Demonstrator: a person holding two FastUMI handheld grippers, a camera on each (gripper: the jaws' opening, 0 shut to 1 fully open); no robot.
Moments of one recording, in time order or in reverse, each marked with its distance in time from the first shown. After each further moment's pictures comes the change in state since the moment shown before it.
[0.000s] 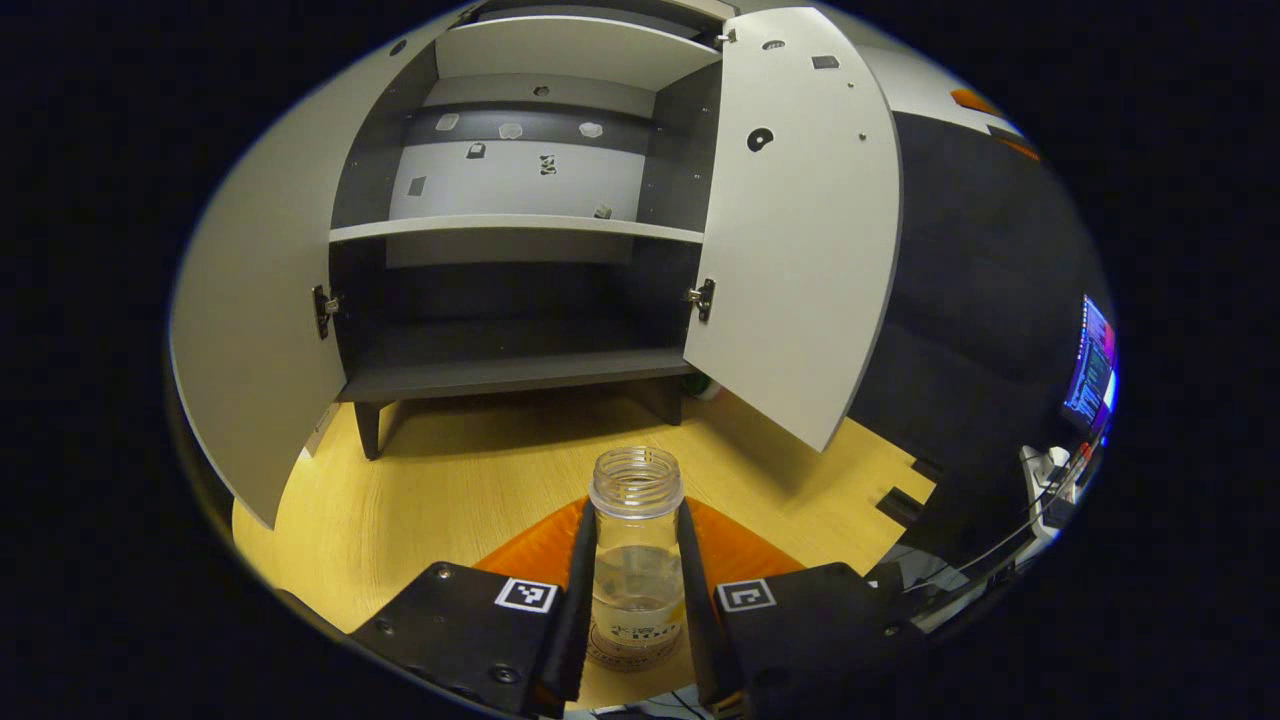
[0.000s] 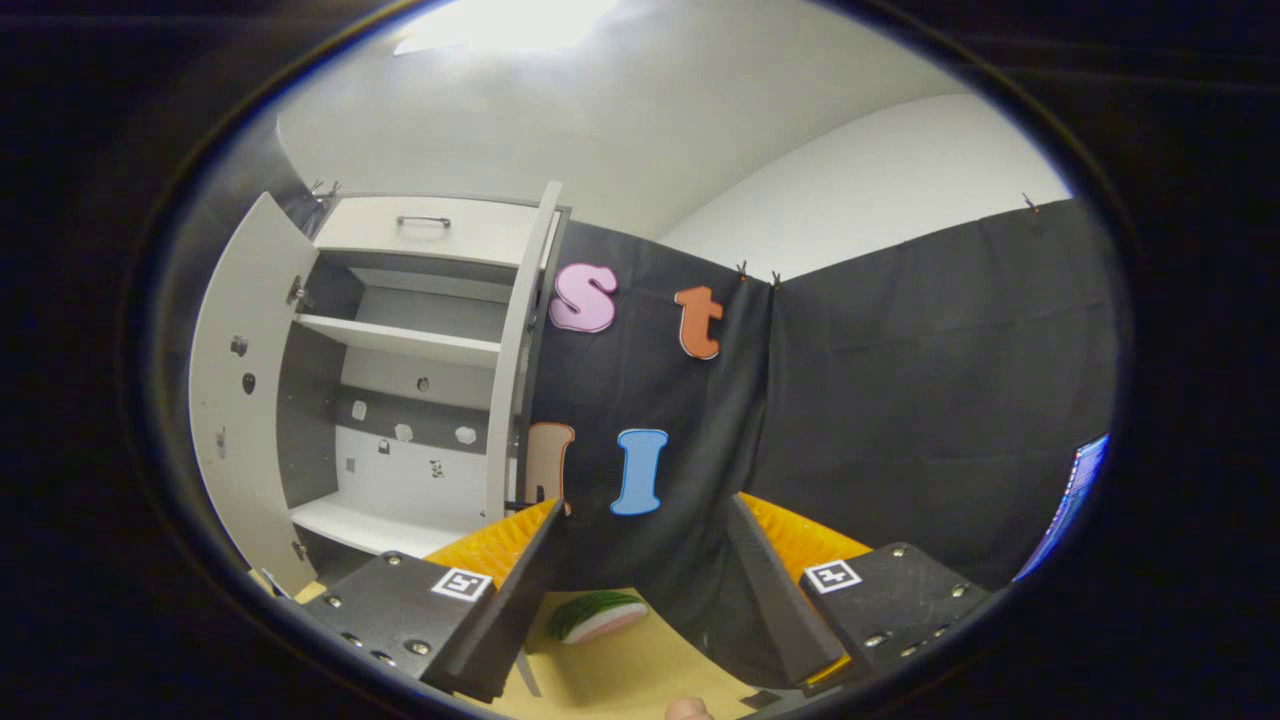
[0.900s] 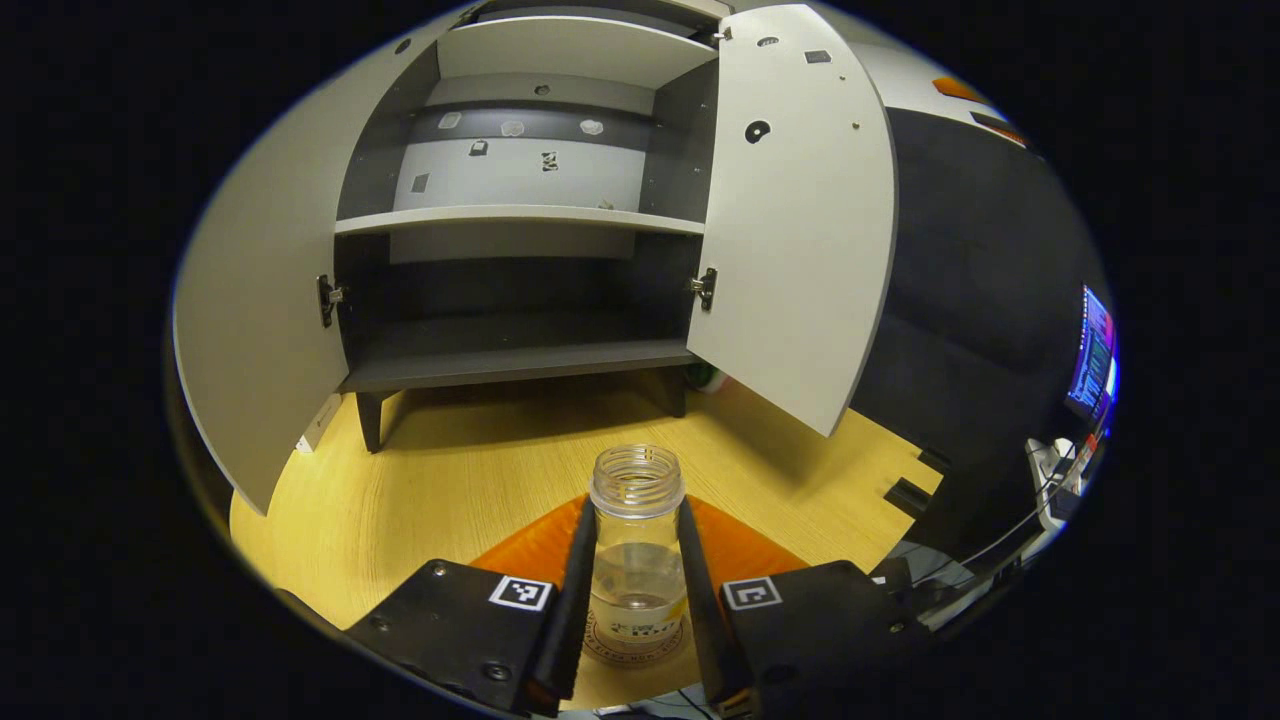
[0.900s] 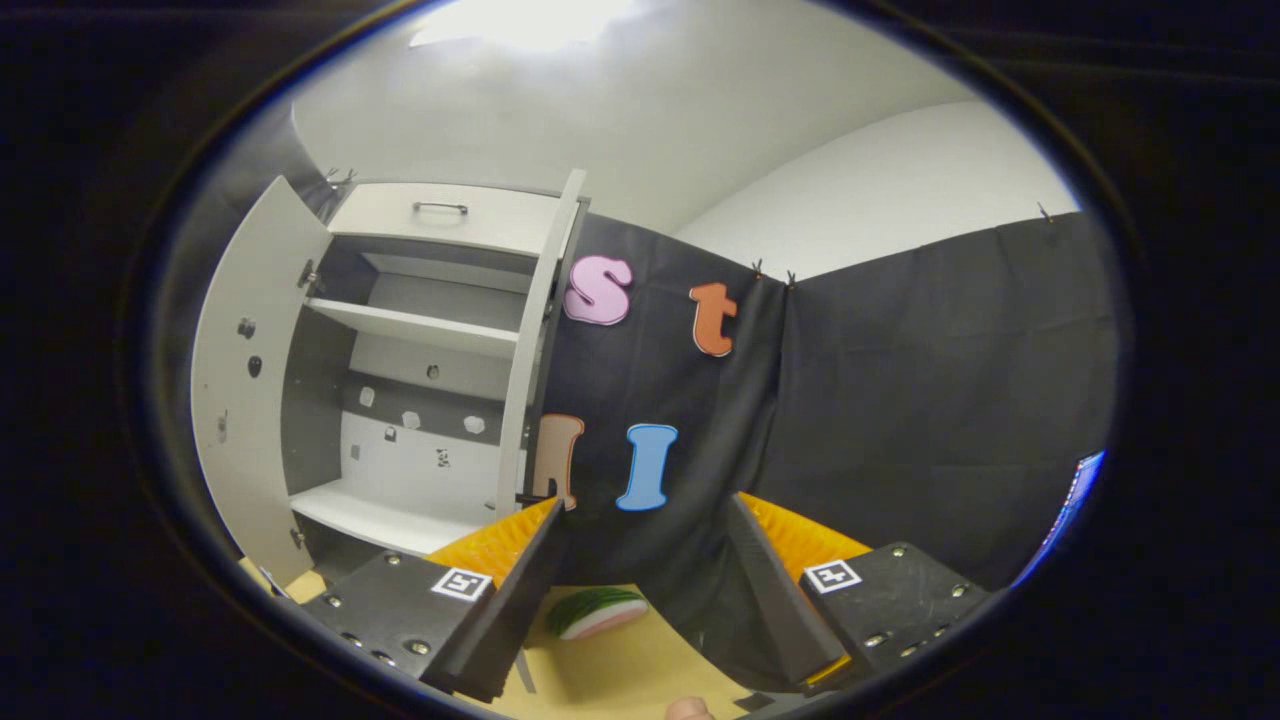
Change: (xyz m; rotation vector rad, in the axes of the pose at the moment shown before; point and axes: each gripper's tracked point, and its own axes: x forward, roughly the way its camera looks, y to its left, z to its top) left arm 0.000 0.001 -0.011 0.014 -0.014 0.002; right arm 0.001 0.005 -0.003 -0.033 0.012 0.033
